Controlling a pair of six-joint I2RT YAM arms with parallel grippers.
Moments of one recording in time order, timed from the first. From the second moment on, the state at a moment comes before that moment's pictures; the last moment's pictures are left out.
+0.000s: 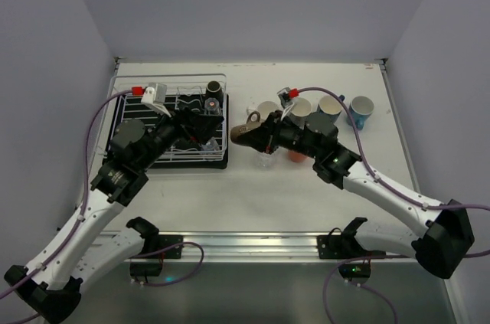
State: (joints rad) left arm -0.53 0.78 0.85 -0.06 0.16 -0.63; right arm 0.74 1.14 0.81 0.31 -0.37 0.73
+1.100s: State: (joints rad) left arm -0.52 0.65 0.75 -0.38 -0.35 -0.25; right arm 1.11 1.66 1.07 -0.68 0.17 0.43
